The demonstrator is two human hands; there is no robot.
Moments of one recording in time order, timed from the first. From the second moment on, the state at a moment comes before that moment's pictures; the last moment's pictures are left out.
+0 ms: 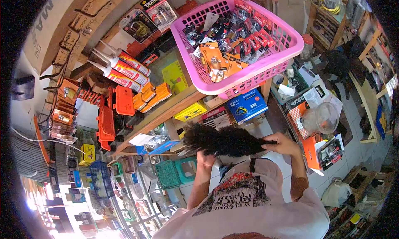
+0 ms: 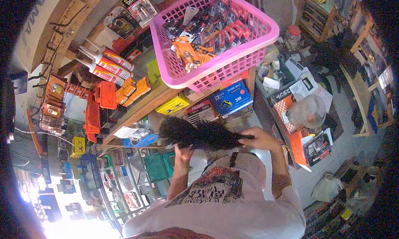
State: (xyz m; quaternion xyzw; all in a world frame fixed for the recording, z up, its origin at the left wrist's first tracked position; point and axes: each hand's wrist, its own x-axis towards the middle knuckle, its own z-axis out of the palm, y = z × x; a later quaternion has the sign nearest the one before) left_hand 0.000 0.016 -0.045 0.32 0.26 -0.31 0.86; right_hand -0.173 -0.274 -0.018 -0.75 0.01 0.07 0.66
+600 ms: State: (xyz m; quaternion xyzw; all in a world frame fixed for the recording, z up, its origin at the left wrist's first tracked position) left_hand -0.004 0.020 -0.056 0.13 0.03 -0.39 0.91; right_hand -0.177 -0.266 -0.040 -0.77 0.01 0.14 0.63
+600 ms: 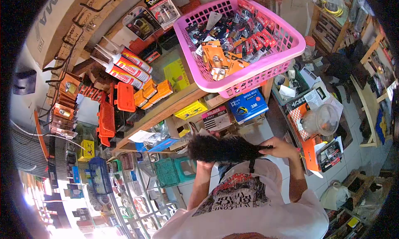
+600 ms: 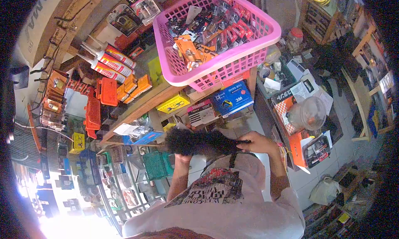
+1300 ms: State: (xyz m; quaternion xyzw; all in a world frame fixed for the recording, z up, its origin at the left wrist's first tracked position) left_hand 0.003 0.006 -0.045 0.11 0.03 -0.37 0.92; right_hand -0.172 -0.276 -0.055 -0.74 0.03 0.14 0.66
